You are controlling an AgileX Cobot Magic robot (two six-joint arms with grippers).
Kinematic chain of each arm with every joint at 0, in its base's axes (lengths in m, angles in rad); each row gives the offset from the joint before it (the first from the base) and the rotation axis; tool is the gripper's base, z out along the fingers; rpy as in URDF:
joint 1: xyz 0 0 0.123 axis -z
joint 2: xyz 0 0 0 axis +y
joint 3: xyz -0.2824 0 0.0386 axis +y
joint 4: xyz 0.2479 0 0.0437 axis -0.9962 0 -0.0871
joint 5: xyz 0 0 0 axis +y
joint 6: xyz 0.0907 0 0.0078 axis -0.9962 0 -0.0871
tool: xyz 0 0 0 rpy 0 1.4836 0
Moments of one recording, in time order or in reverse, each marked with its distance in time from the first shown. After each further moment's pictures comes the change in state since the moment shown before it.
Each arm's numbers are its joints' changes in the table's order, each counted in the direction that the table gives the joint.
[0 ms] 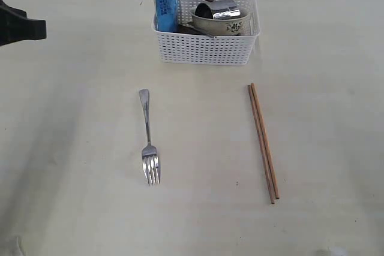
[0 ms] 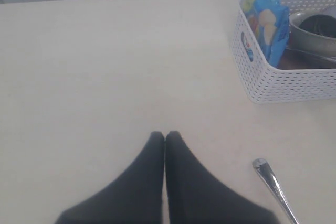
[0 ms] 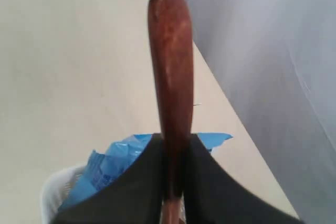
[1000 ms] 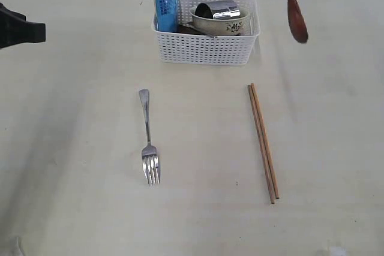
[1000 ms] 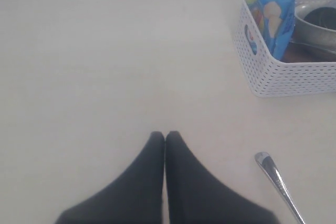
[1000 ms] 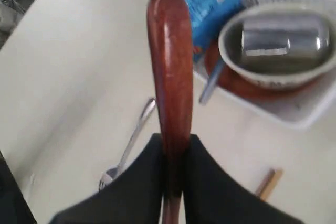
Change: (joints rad) left arm 0.000 0.000 0.000 0.000 0.022 0.000; right arm 0.440 -0.332 0.248 -0.040 0.711 -0.679
